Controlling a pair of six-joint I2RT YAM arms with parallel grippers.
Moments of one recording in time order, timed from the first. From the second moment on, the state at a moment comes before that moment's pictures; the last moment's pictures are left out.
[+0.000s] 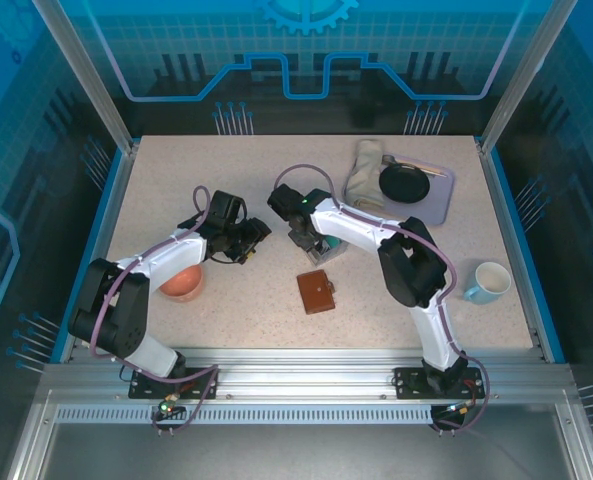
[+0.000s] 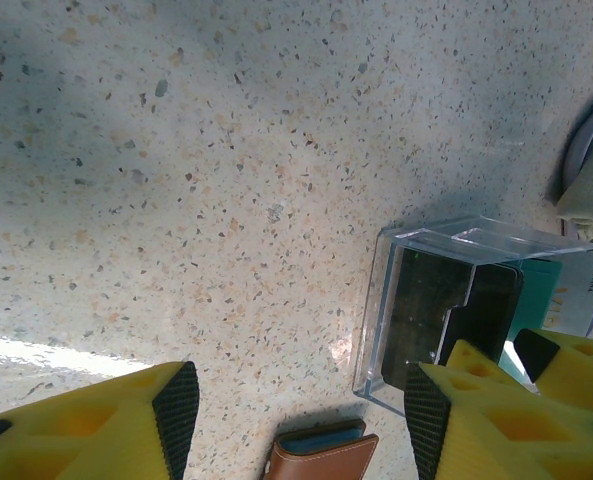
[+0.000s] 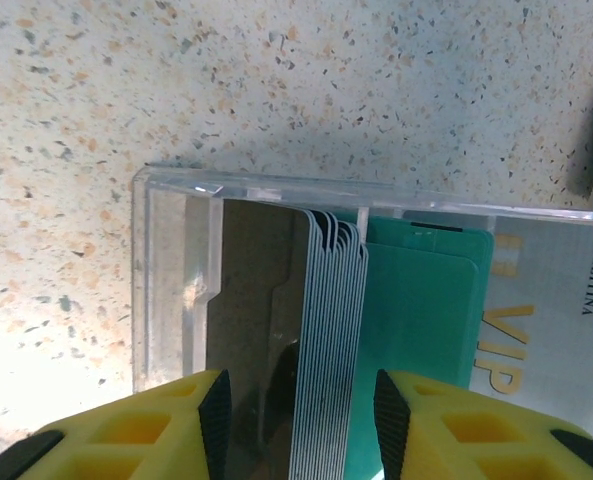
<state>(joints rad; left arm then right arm) -0.32 1.54 0.91 -0.34 0.26 -1.14 0.76 2.14 1.73 -0.97 0.42 0.09</state>
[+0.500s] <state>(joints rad) -0.32 1.55 0.91 -0.34 0.26 -1.14 0.76 2.15 1.73 -0.97 0.48 0.09</state>
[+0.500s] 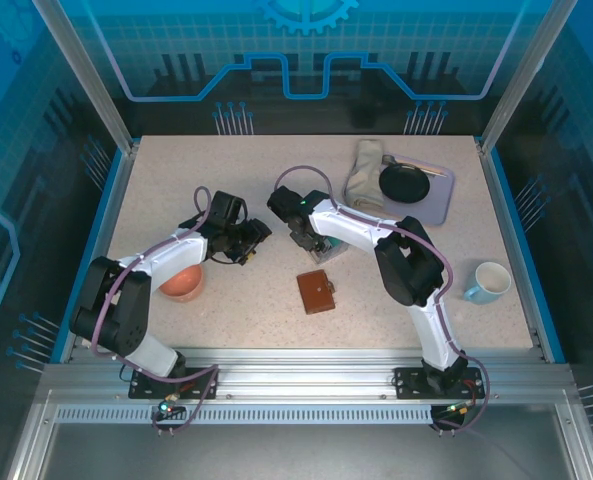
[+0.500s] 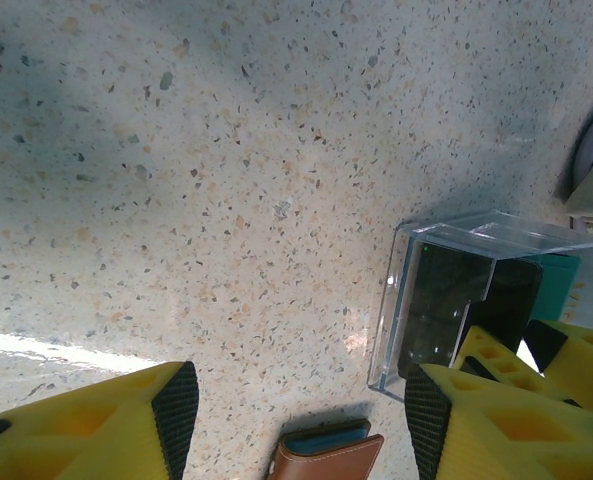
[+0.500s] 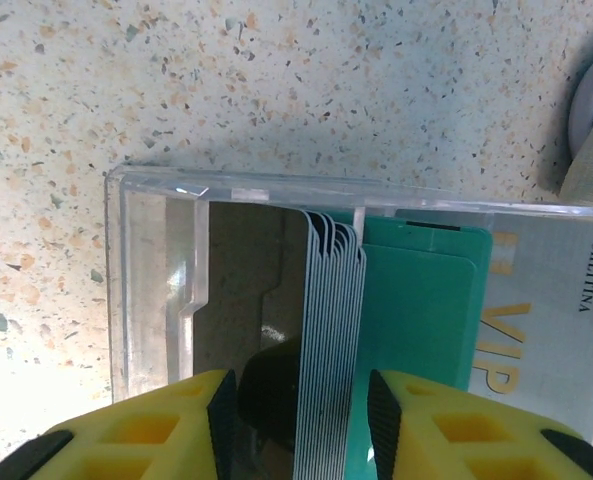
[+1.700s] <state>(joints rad) -0.32 1.57 0.92 -0.34 0.26 -1.14 0.75 2.12 1.72 -0.97 0.49 0.08</state>
